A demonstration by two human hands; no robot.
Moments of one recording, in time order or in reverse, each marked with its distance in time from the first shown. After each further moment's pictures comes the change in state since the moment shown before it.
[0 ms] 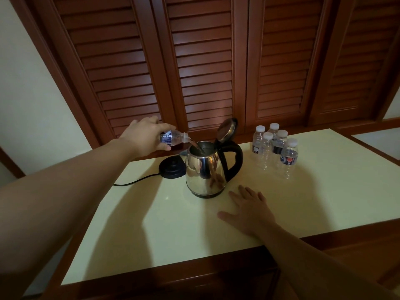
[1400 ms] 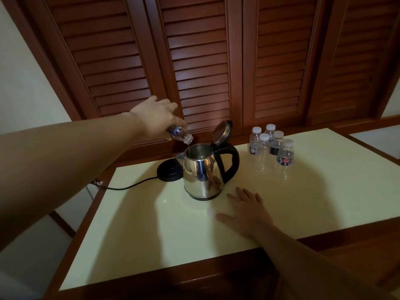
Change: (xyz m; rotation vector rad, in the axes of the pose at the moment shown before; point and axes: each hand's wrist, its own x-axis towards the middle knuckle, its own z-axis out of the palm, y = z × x) left_hand 0.039 0.031 -0.061 0.558 -0.022 0.351; right_hand -0.001 0.003 0.001 0.030 0.015 -0.012
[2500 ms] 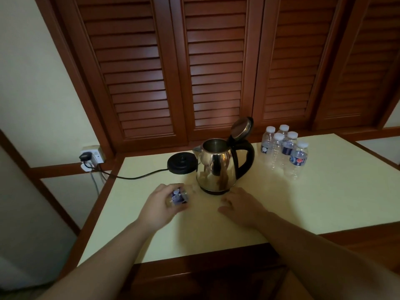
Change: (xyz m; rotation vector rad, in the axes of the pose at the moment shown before) left_hand -0.139 0.184 0.164 -1.393 0.207 -0.606; right_hand 0.012 -0.058 -0.014 0.072 -0.083 -0.148
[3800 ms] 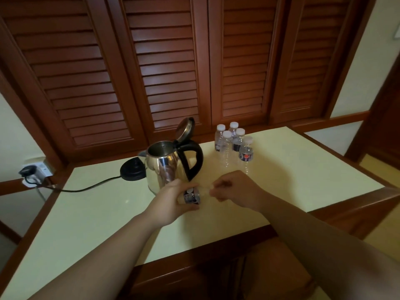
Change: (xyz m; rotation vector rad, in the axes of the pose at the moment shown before) left_hand 0.043 0.127 0.096 0.030 -0.249 0.288; right_hand -0.062 0.093 -0.086 0.731 0.175 0.045
